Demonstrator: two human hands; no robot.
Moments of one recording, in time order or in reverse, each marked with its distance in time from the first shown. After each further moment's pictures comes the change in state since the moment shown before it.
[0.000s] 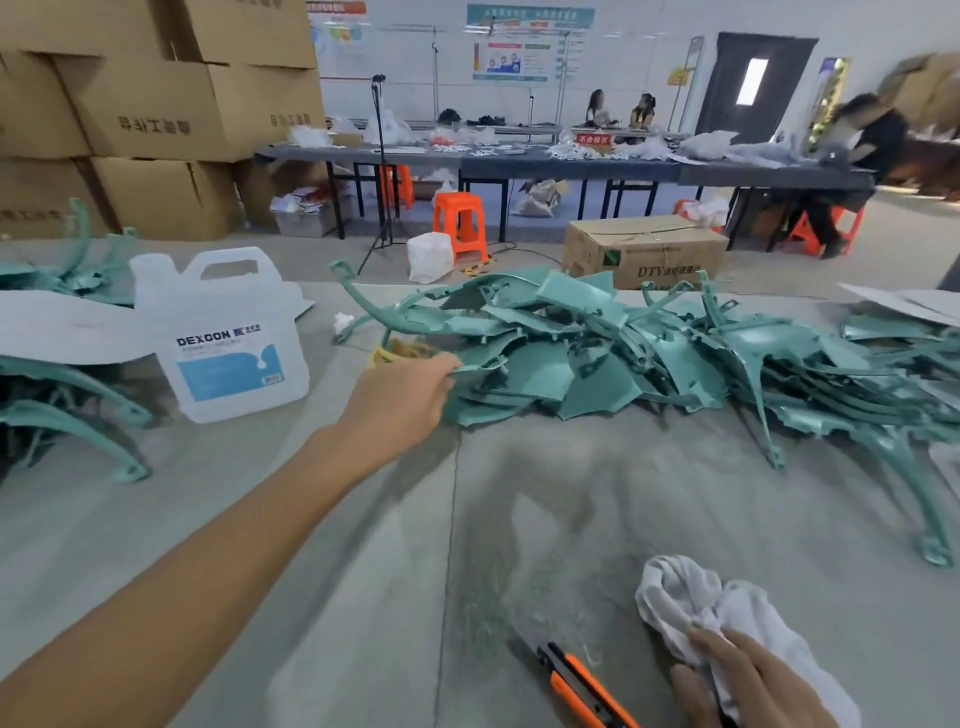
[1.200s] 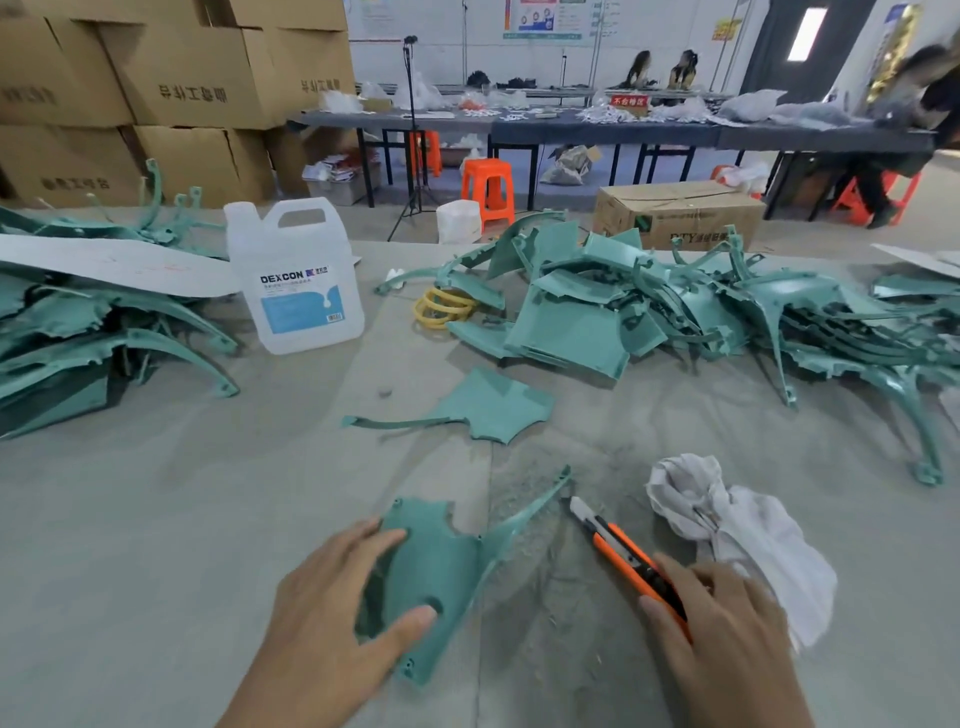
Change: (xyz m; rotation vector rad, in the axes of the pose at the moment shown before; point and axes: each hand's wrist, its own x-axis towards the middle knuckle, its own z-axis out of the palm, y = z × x) left_hand -0.307 0.046 -0.040 -0.324 -0.200 -0.412; right_hand -0.045 -0.014 -0.007 -0.257 0.196 -0.150
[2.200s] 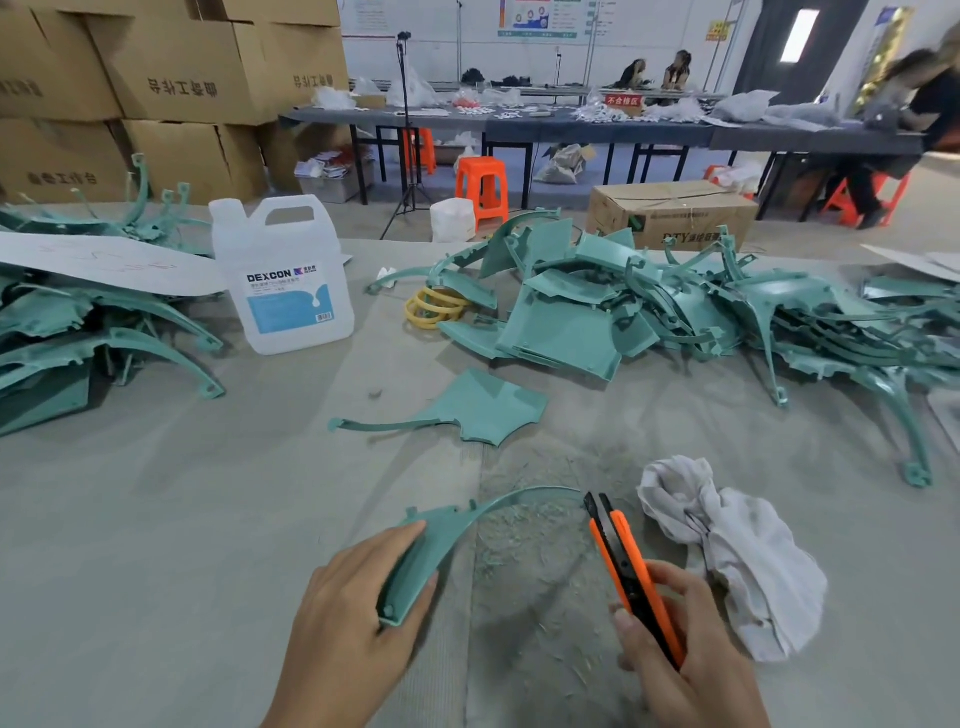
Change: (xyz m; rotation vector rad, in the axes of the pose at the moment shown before) left_hand 0.007 0.019 0.027 -0.157 0.293 0.081; right_hand -0.022 -0.027 -0.016 0.695 -0.221 0.309
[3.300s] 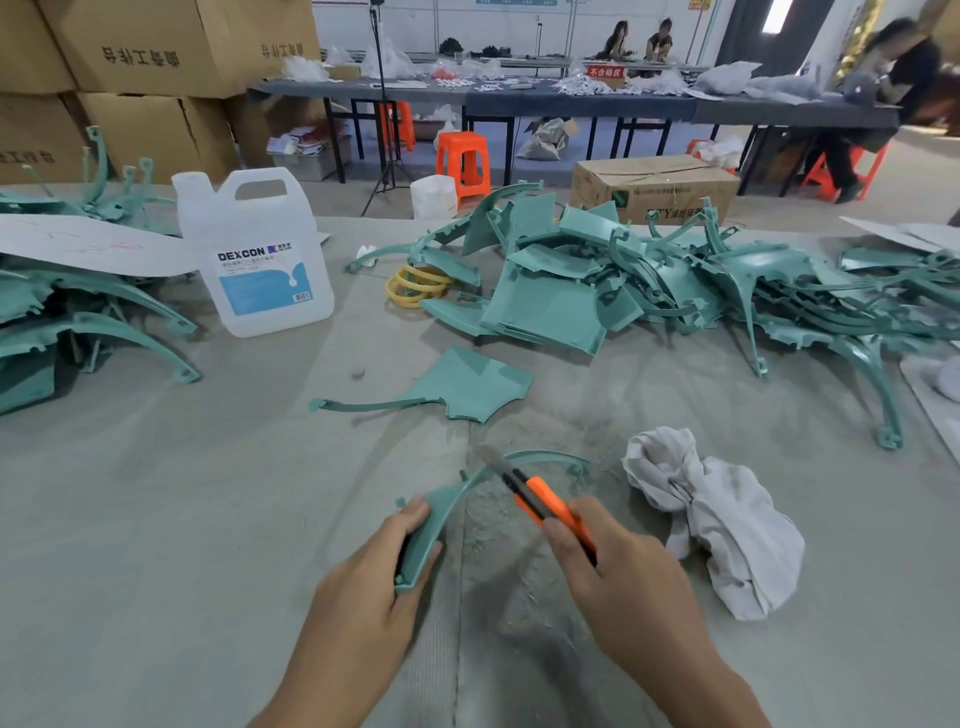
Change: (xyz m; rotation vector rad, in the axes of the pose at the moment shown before) left_hand 0.001 0.011 0.007 -0.125 -0.171 -0.099; right_hand 0.036 -0.027 0.016 -0.483 -0.131 -0.230
